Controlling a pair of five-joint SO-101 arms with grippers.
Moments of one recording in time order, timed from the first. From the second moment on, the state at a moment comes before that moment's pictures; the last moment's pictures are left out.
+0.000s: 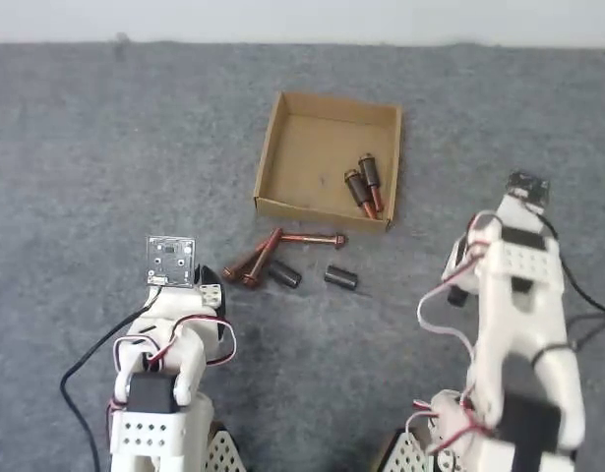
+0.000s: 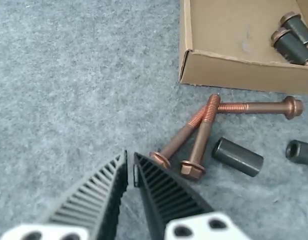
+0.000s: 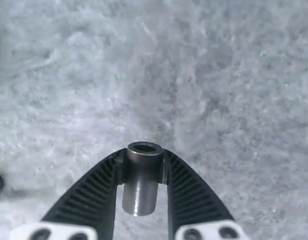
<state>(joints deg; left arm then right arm) -3.4 -99.2 97.3 56.3 5.0 9.1 -20.0 48.3 58.2 -9.0</state>
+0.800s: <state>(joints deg) -8.4 -49.5 59.7 53.7 2.3 27.0 -29.9 62.2 56.8 4.4</state>
